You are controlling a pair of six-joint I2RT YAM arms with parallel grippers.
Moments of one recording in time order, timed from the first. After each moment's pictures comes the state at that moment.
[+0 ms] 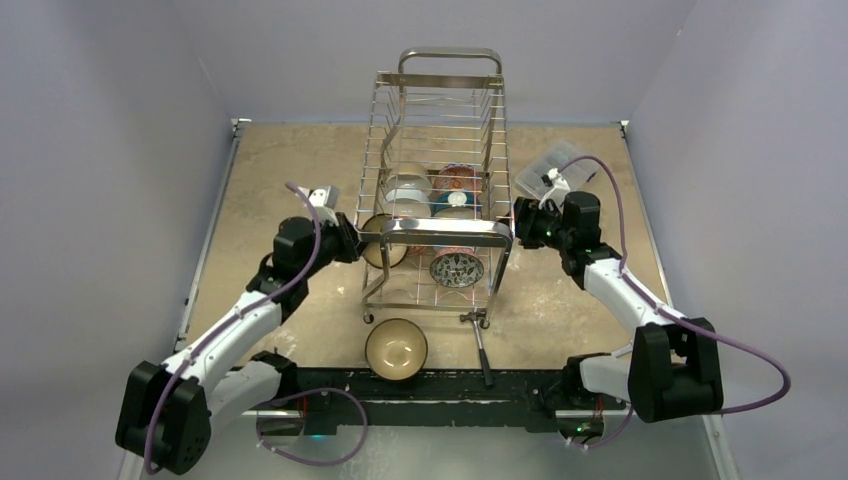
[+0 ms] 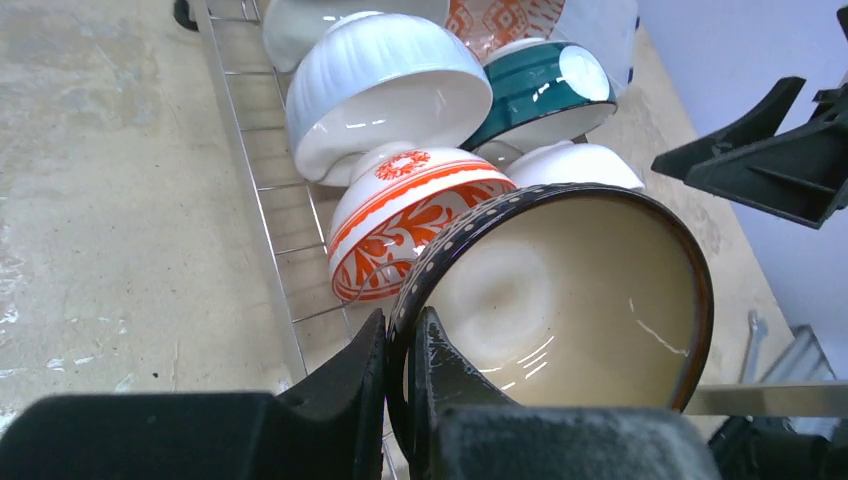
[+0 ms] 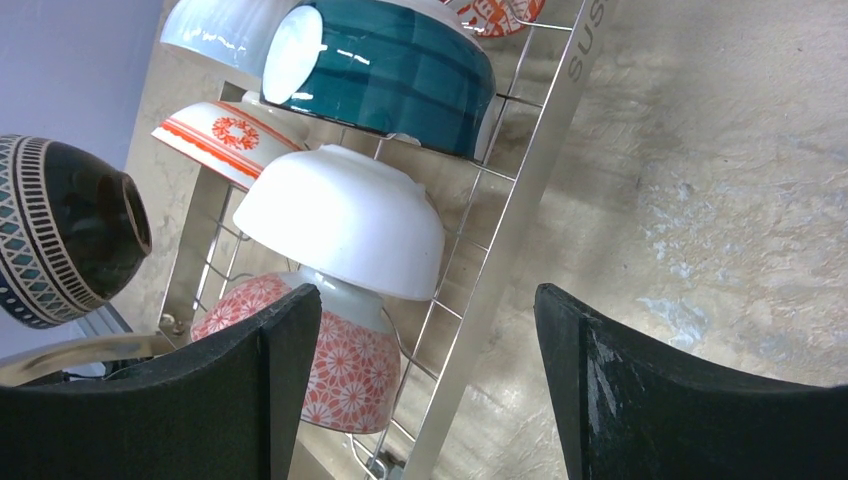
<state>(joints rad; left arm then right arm) -0.35 1.03 0.56 0.11 0.28 -0.49 0.13 1.24 0.65 0.08 -0.55 0.44</state>
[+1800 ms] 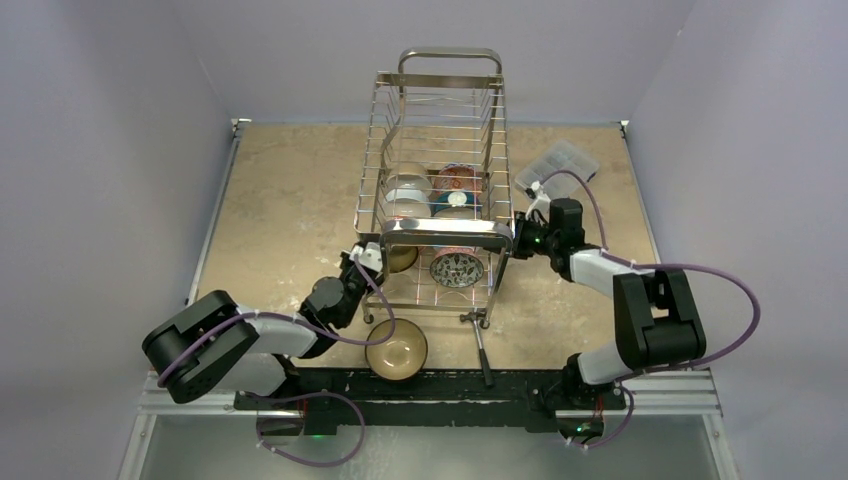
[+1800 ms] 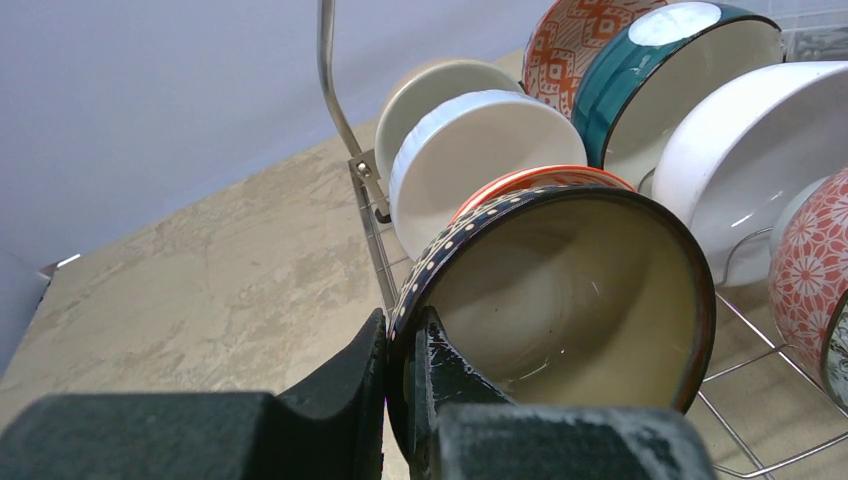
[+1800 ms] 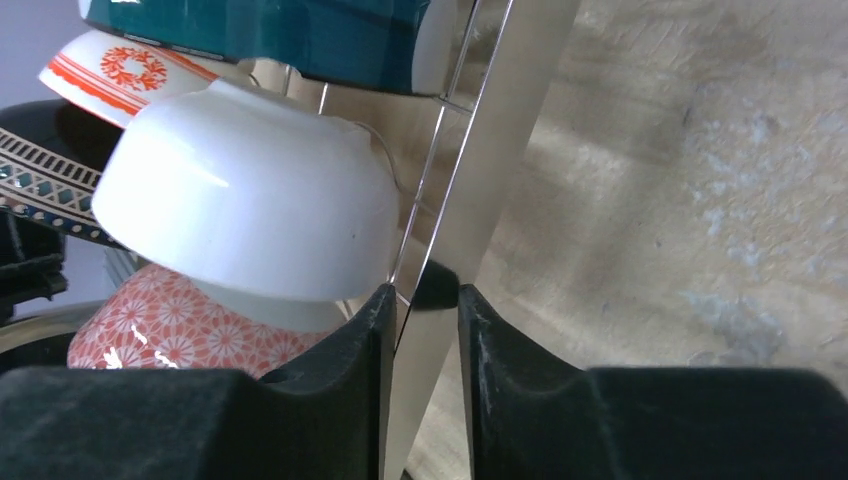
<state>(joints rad) -0.82 1.34 0.18 1.26 -0.47 0.34 0.13 1.46 0.59 0.22 -0.65 0.46</state>
